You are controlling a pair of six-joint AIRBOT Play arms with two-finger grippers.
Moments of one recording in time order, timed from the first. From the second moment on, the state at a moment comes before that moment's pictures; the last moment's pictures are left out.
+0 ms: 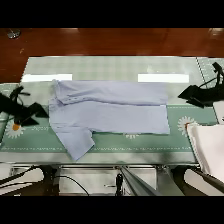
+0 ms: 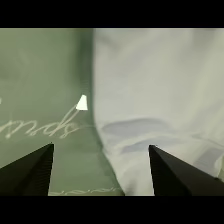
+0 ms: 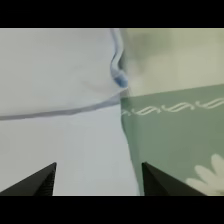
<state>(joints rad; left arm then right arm) 0.46 -1.31 0.87 1.21 -1.37 -1.40 -0.39 -1.14 0.94 -1.02 1.20 1.33</state>
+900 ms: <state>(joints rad) 0.38 -1.08 0.33 0.75 -1.12 -1.16 -0.63 -0.81 0.62 -0.90 1.07 1.34</state>
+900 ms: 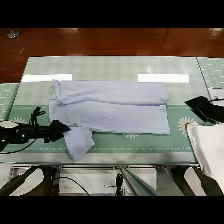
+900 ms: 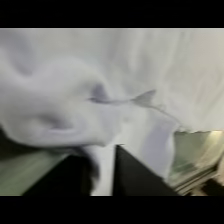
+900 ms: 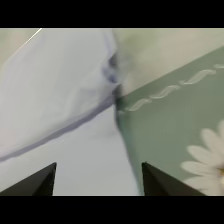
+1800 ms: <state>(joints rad) 0.36 -1.07 0.34 0.66 -1.14 -1.05 -0.40 -1.07 0.44 -0.86 1.10 1.37</state>
